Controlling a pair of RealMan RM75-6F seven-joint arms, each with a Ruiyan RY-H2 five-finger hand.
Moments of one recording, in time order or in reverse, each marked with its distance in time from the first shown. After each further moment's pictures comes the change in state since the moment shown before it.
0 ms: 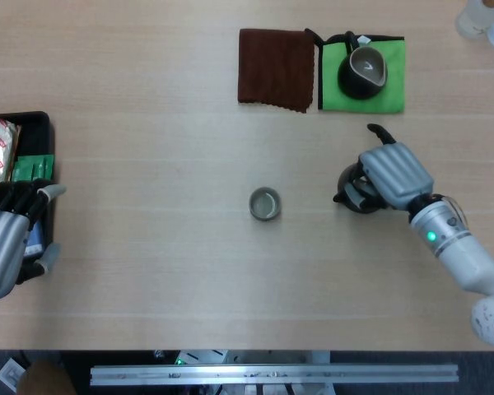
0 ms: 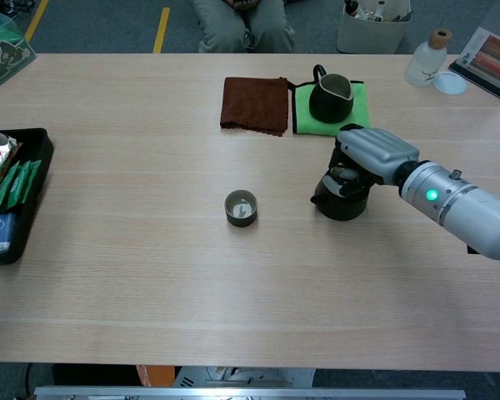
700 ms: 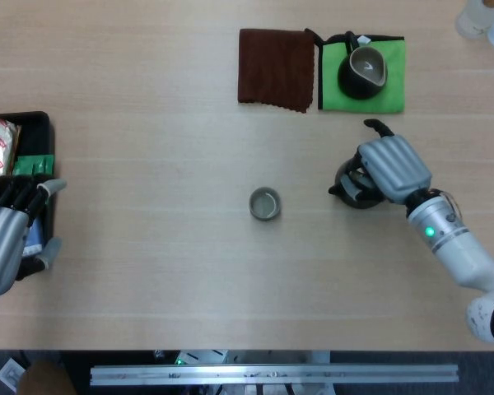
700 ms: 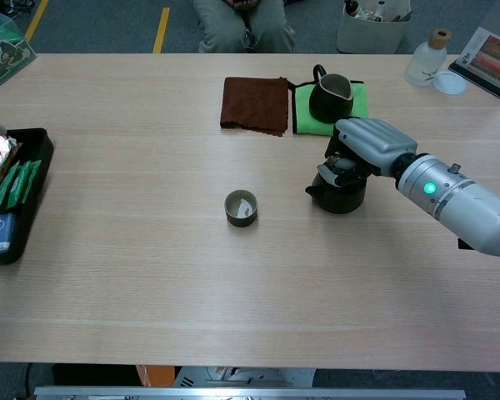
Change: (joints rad) left arm -0.003 -0.001 -0.010 0.002 0.017 0.019 -0.011; right arm 0.012 -0.022 0.003 0.031 -0.040 0.056 0.084
